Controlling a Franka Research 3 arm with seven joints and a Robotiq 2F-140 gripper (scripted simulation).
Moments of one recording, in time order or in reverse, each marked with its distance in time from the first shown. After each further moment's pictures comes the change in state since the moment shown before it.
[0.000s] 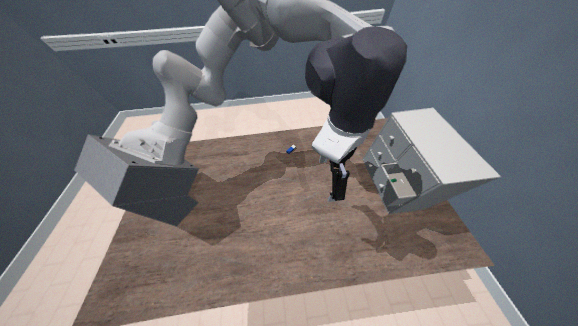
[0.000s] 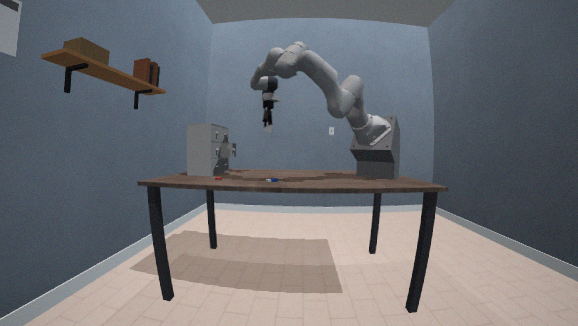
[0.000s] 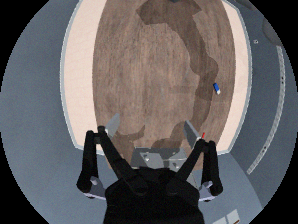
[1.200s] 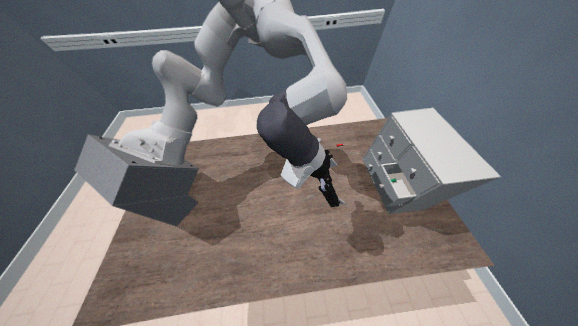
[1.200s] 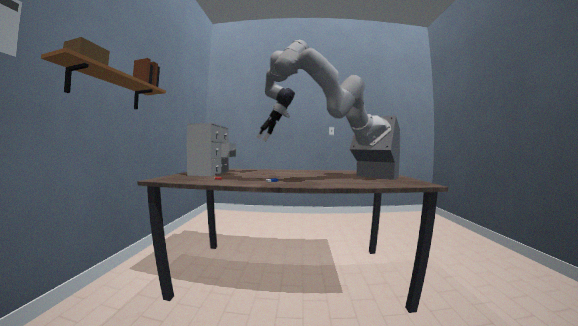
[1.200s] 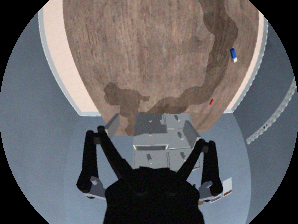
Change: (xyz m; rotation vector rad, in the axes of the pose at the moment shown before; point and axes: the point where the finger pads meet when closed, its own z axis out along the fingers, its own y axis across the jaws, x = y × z) arm -0.043 0.005 0.051 -0.050 -0.539 0.074
